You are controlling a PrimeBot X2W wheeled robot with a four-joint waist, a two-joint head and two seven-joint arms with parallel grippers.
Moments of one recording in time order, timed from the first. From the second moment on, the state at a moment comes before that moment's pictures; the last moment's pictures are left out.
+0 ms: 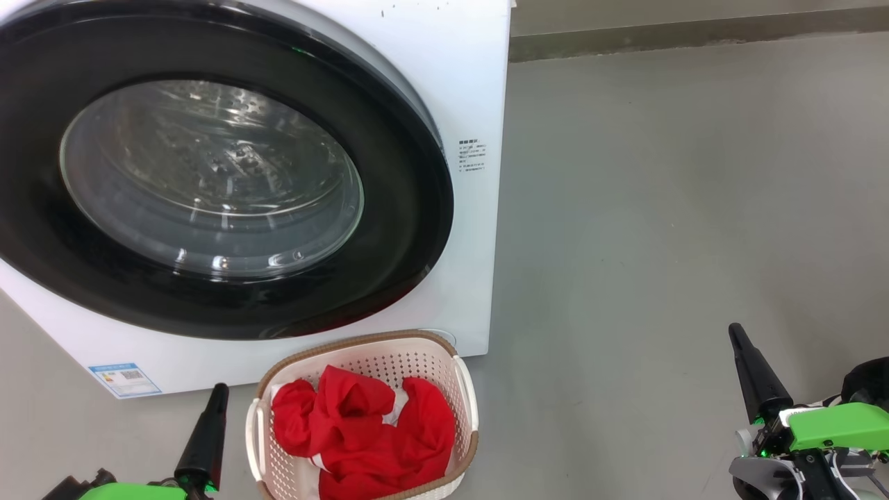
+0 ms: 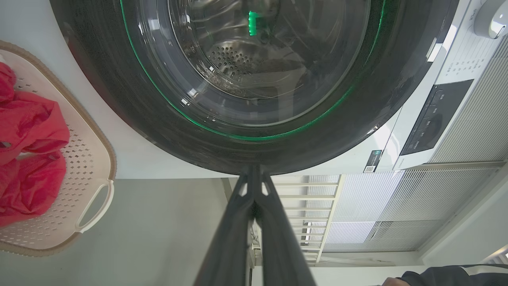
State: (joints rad) left arm -0.07 0.04 0.08 0.27 -1.61 -0.12 0.11; right arm -0.07 -0.04 -0.13 0.27 1.61 0.13 0.11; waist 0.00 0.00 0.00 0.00
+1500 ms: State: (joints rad) left arm -0.07 0.04 0.08 0.27 -1.61 -0.12 0.11; right arm -0.07 -0.04 -0.13 0.27 1.61 0.13 0.11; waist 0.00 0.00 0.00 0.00
